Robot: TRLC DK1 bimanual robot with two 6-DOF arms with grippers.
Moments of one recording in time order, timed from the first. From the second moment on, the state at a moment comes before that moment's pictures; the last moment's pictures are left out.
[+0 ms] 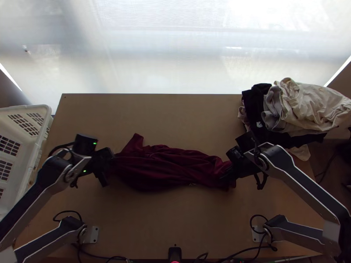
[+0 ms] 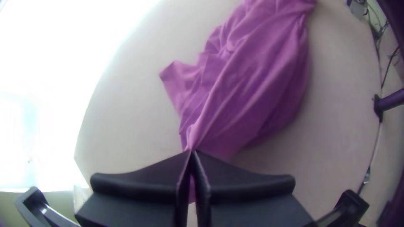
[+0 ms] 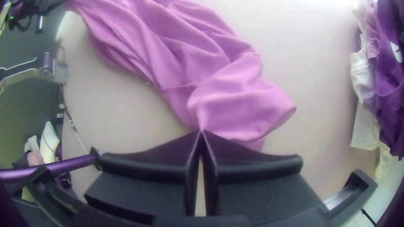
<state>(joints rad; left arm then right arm) -0.35 1.06 0.94 -0.87 -0.08 0.72 0.49 1.26 0.95 -0.98 -0.29 -0.05</state>
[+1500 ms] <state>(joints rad) -0.13 0.34 1.26 -0.68 0.02 0.14 0.02 0.51 1.41 -1.04 -0.64 0.18</state>
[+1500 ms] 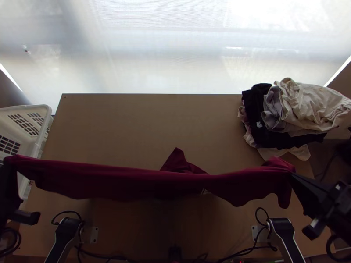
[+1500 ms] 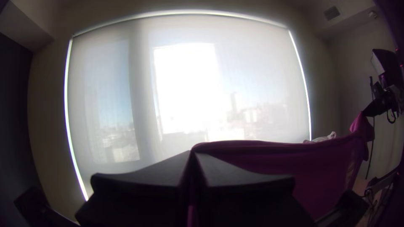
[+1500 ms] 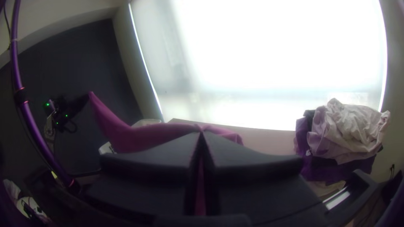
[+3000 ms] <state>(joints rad) -0.01 1.91 1.62 0.16 -0.12 0.53 0.21 2.15 2.13 -0.50 -0.04 -0.03</state>
